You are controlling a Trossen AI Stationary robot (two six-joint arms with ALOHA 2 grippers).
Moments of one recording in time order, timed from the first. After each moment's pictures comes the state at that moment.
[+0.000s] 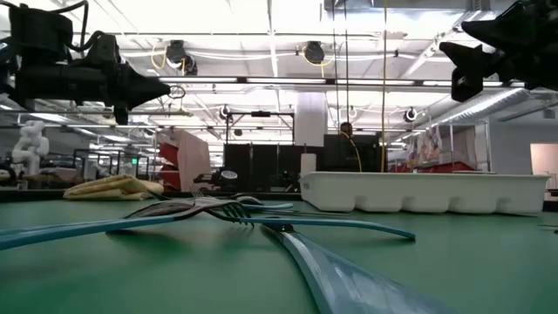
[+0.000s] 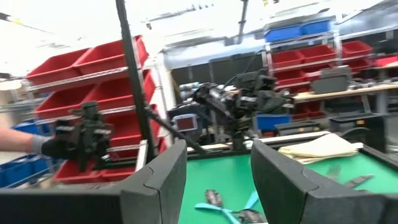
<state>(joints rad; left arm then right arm) 0.72 0.45 0.00 0.56 0.36 -0.33 -0.28 0.02 0.01 0.27 -0.39 0.29</state>
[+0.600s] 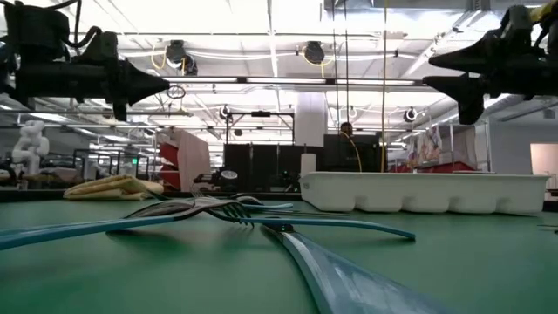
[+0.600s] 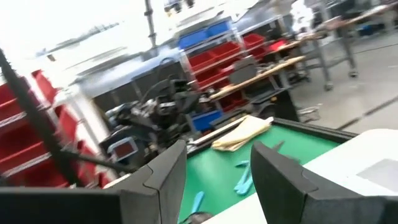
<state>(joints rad) 0.72 0.45 0.00 0.61 0.28 -0.35 -0.28 0.02 0.01 0.18 -0.01 0.47</state>
